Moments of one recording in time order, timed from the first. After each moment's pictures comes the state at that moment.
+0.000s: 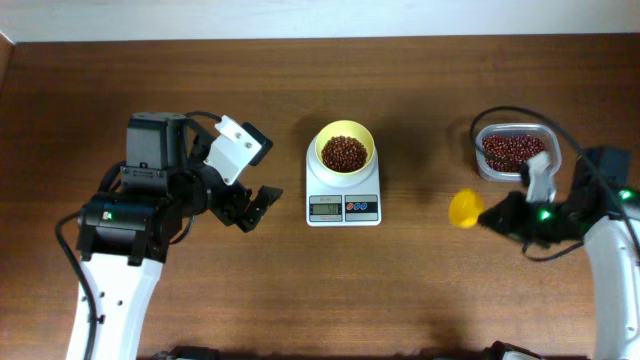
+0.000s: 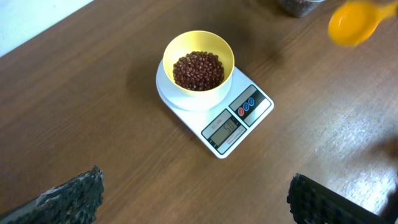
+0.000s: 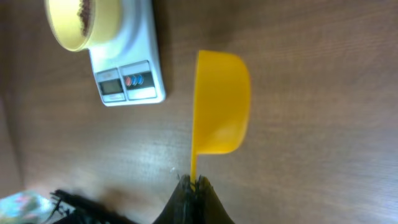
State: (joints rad) left arm -0.11 1.19 1.31 -1.01 0.45 0.50; right arm -0.34 1.32 1.01 -1.13 -0.62 -0.05
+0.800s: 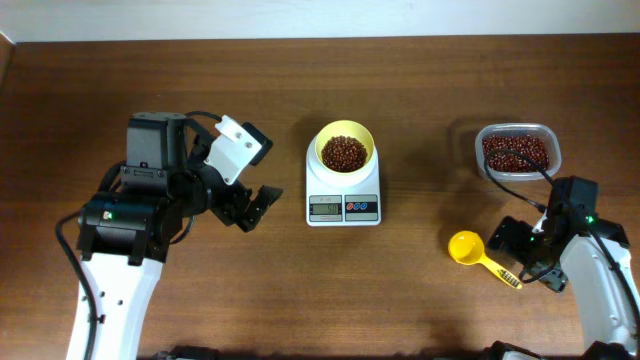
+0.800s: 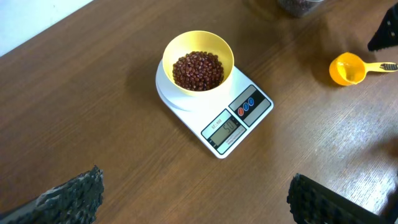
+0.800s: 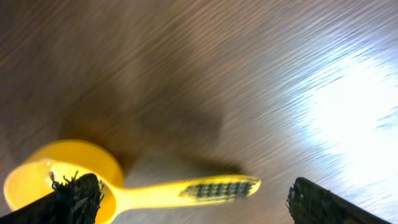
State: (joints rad) left arm -0.11 1.19 1.31 -1.01 0.45 0.50; right arm -0.34 1.32 0.75 -0.87 0.01 0.30
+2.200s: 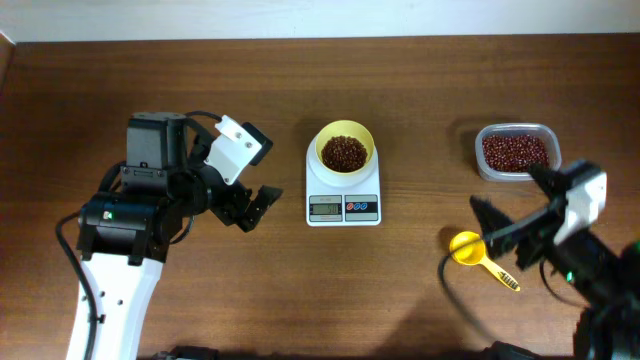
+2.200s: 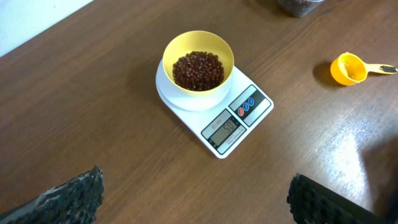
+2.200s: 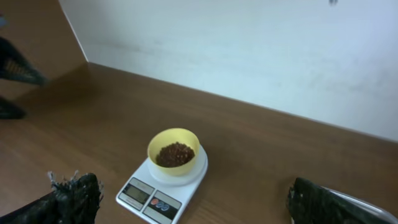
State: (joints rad) left arm -0.11 1.19 1.31 -1.01 0.45 0.50; right arm -0.34 0.65 0.98 -0.68 -0.83 -0.21
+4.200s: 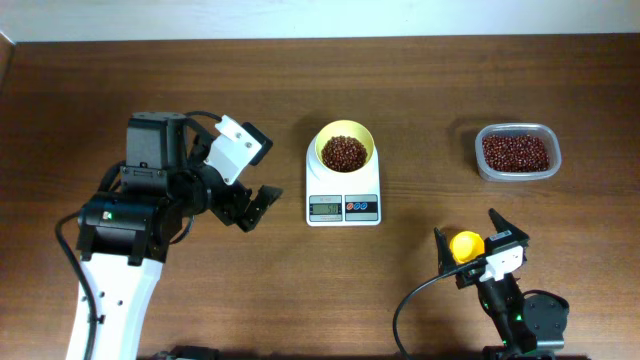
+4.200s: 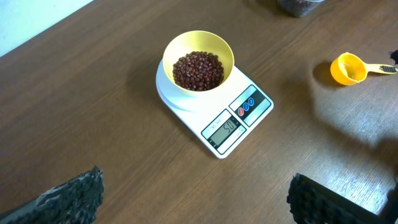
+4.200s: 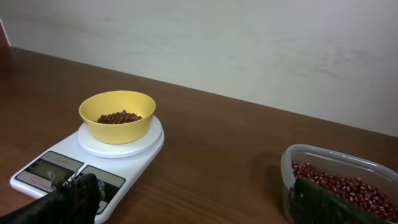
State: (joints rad) left arm -0.11 1.19 1.31 -1.01 0.45 0.50; right arm 0.01 0.02 0.01 -0.05 -0.31 -0.12
